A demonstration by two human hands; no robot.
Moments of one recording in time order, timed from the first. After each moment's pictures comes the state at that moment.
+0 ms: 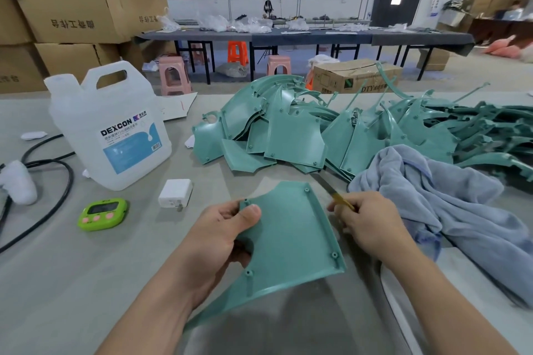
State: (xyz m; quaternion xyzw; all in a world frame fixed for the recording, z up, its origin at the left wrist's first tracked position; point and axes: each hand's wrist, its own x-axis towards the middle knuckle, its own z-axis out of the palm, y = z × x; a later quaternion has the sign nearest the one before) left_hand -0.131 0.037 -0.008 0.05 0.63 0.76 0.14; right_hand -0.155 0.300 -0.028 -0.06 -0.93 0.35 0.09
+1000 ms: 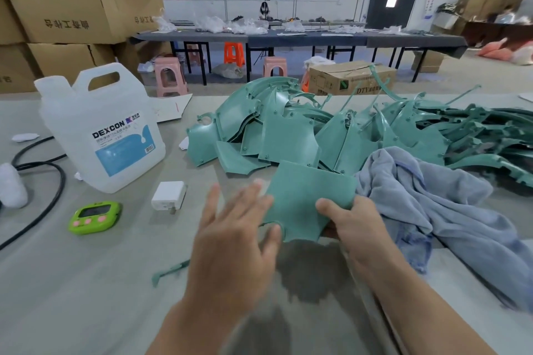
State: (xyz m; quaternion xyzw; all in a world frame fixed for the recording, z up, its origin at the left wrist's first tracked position) left_hand -0.113 0.065 -0.016 0.18 0.92 0.19 -0.30; right_hand -0.143 0.265 -0.028 -0.11 -0.67 0.73 0.09
